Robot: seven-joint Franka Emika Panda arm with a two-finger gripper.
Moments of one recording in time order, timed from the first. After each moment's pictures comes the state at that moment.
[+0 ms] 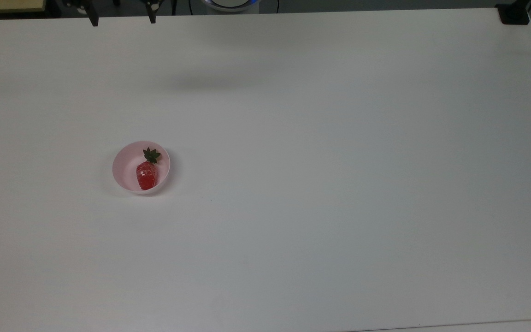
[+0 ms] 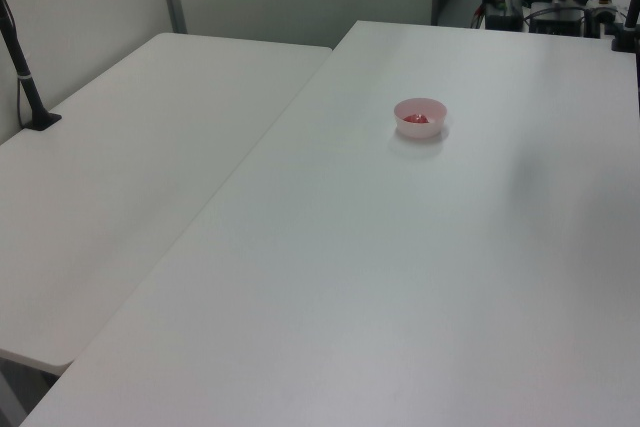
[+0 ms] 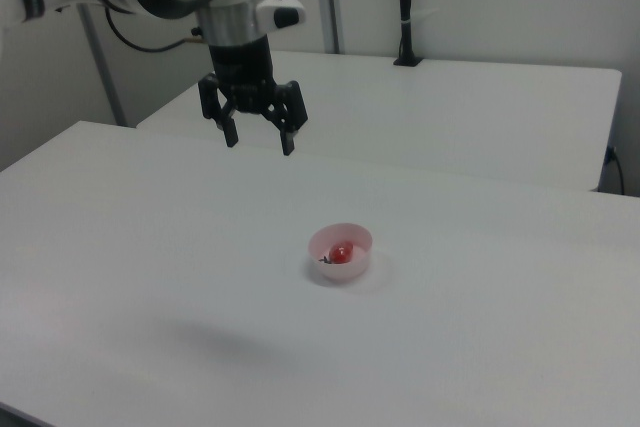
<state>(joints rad) -0.01 0.04 -0.20 -1.57 0.01 1.63 -0.32</state>
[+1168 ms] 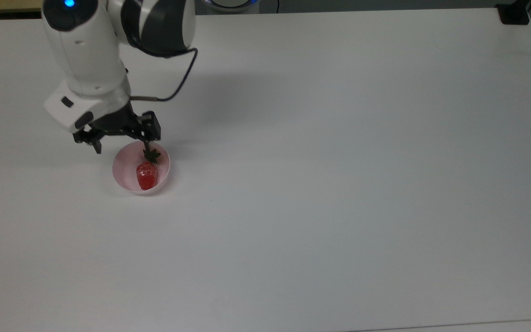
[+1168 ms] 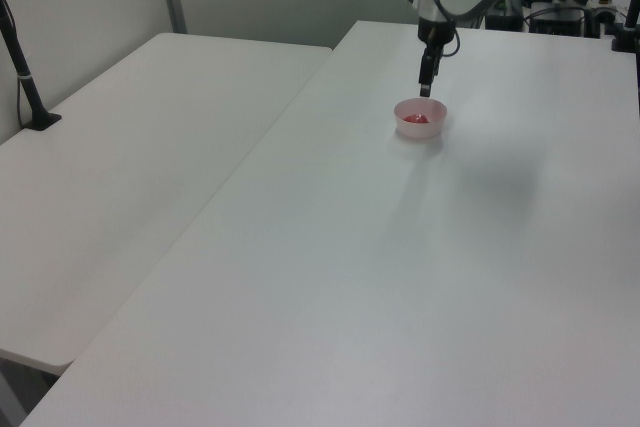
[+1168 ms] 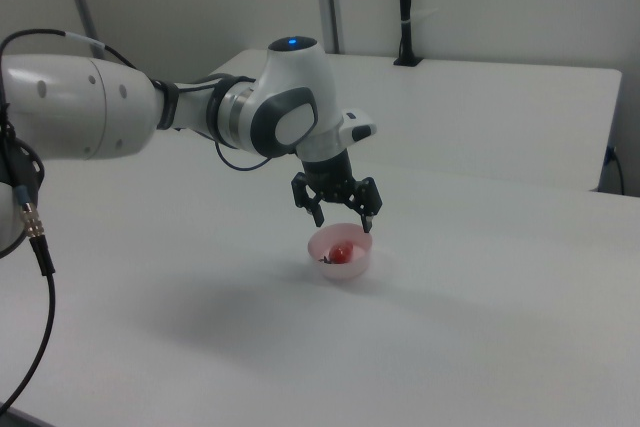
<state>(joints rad) -0.08 0.45 -0.15 -1.60 0.00 2.16 -0.31</state>
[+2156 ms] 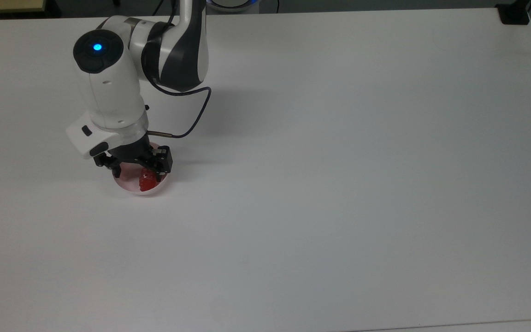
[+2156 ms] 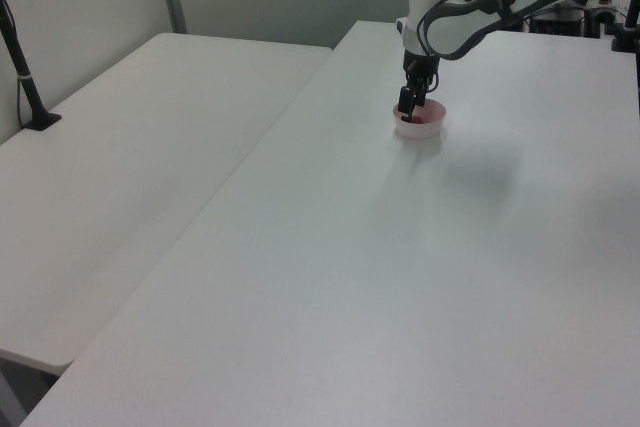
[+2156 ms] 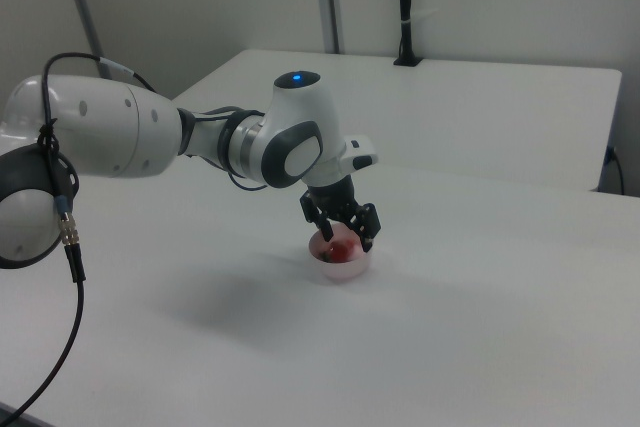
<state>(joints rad) -0.10 0.55 -0.10 -1.59 0.00 2.30 -0.13</state>
